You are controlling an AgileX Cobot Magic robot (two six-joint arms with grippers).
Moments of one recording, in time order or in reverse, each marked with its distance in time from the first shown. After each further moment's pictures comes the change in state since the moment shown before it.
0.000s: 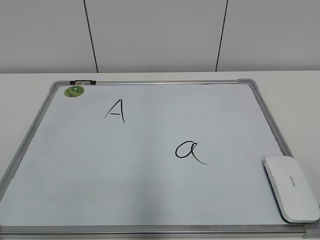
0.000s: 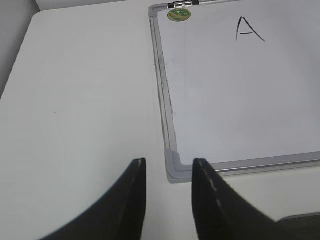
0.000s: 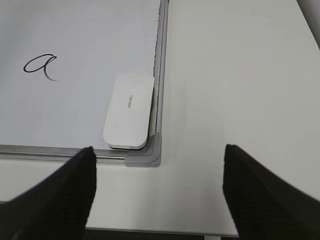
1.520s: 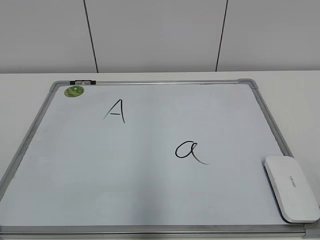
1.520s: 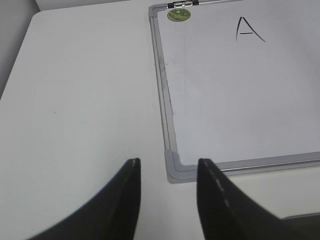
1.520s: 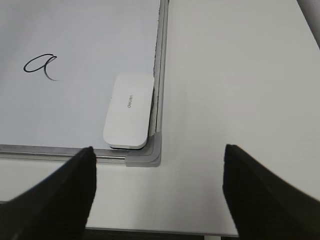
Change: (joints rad) left arm 0.000 0.000 0.000 0.000 0.000 0.000; right arm 0.000 0.000 0.000 0.000 0.000 0.000
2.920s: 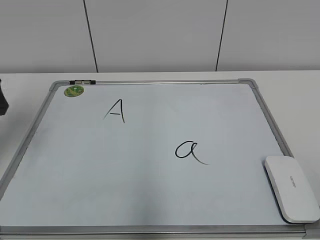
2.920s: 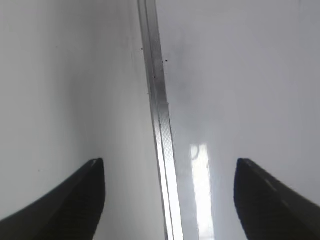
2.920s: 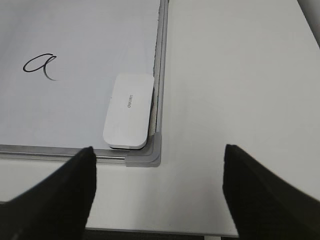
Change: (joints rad) left arm 0.000 1.585 -0.676 -0.027 -0.198 0.015; right arm 0.000 0.000 0.000 0.000 0.000 0.000
